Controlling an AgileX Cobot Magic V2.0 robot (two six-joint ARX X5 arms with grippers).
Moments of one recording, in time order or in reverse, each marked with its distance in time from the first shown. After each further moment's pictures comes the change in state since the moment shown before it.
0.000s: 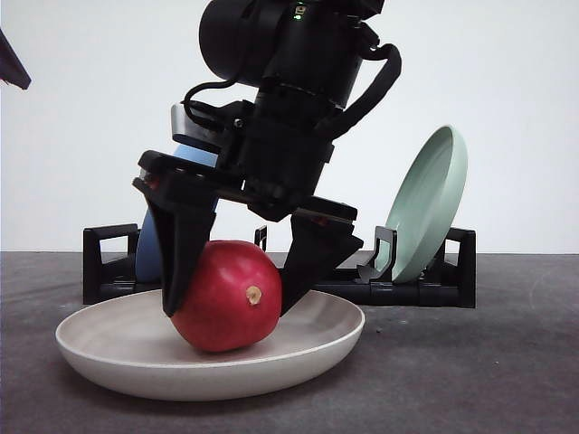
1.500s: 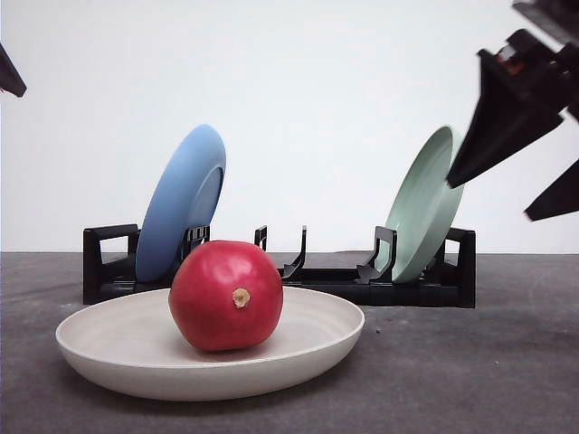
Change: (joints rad) left_arx 0.000 0.000 0.000 -0.035 0.000 -0.002; right_arx -0.535 -0.933 -0.753 0.336 -0.156 -0.085
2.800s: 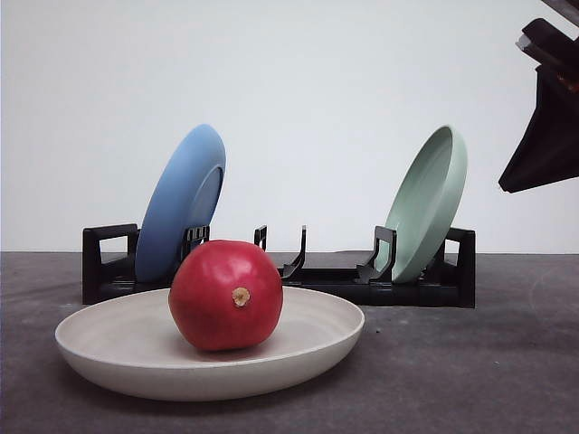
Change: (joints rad) left_arx 0.018 -0.130 -0.150 0.130 0.000 -0.012; right_arx -0.028 -0.028 0.000 0.002 0.001 -0.013
